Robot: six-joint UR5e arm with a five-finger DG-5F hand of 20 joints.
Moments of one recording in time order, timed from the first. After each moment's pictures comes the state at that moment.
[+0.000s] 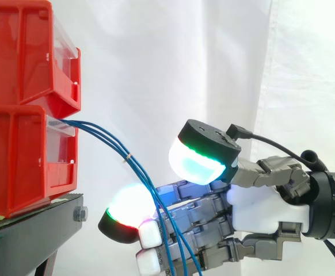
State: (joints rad) arm 0.12 -2.37 -1.23 -2.61 -1.41 -0.02
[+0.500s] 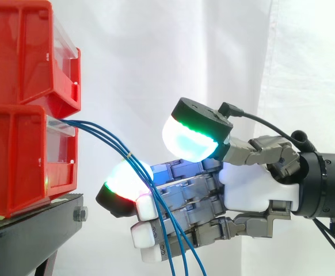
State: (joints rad) arm 0.10 -2.37 -1.18 -2.66 -1.45 -0.02
